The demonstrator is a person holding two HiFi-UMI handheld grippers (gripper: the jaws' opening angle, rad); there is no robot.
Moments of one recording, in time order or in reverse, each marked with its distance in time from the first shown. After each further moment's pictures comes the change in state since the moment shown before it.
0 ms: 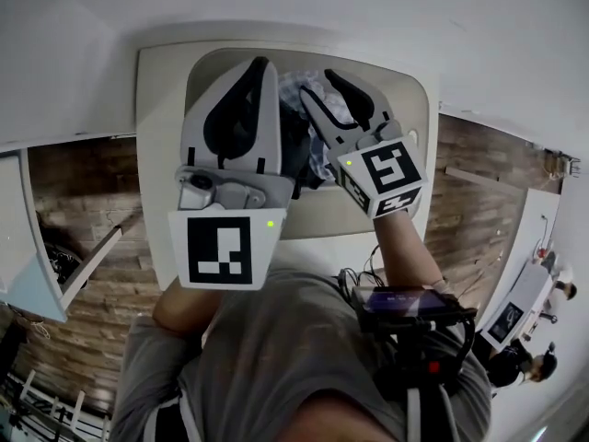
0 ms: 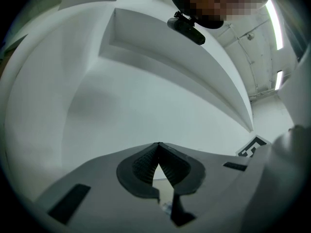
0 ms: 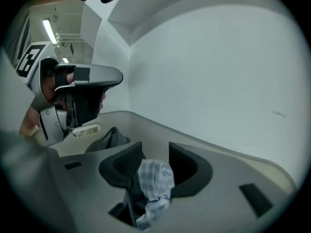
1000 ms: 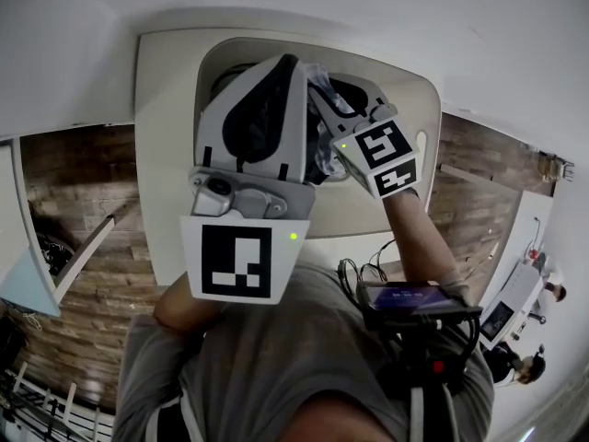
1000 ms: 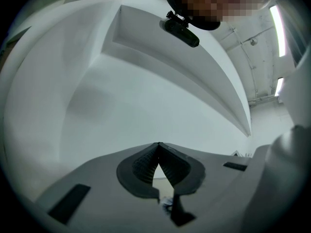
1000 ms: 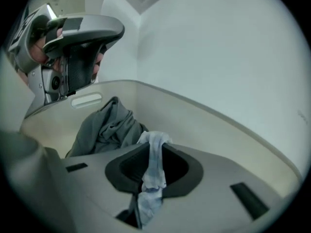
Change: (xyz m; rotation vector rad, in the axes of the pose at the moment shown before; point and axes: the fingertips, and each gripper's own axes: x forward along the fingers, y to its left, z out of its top) left arm -0.004 -0.002 -0.002 -0.036 0.009 -0.031; right arm 0.029 0.007 -0.049 -0.131 0.252 0.100
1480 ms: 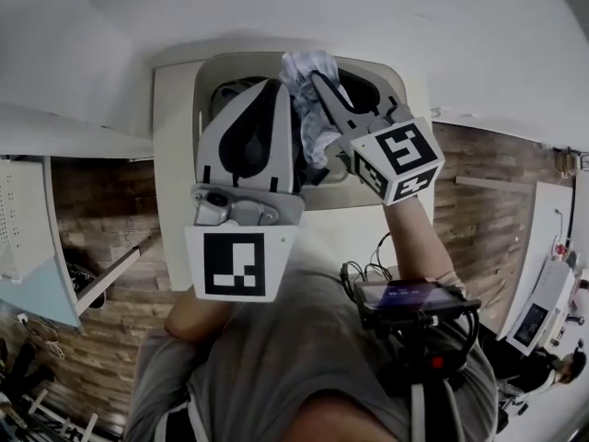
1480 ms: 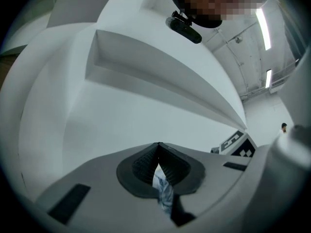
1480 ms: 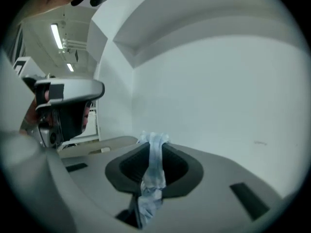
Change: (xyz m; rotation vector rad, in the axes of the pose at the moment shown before) left arm -0.051 -0.054 0.045 0.111 -0.070 -0.031; right arm -0.108 -0.004 0.084 0.107 -0.388 -0.123
